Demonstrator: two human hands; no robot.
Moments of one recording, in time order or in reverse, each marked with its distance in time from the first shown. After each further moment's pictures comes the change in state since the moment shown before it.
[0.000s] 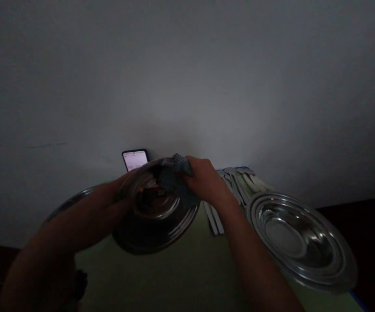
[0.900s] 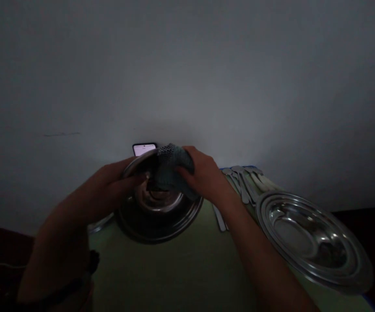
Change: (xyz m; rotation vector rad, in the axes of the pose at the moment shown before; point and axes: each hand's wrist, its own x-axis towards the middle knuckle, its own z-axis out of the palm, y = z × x) left_hand 0.000 -0.006 -0.013 0.154 0.115 0.040; right_hand -0.005 -0.018 0.018 -0.036 0.084 -0.188
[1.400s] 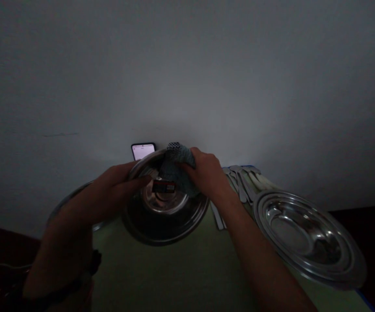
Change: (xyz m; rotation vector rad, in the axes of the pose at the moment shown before) left_hand 0.003 0.006 0.008 -0.089 -0.059 -0.002; right_hand 0.001 0.008 -0.005 -0.148 -0.010 0.119
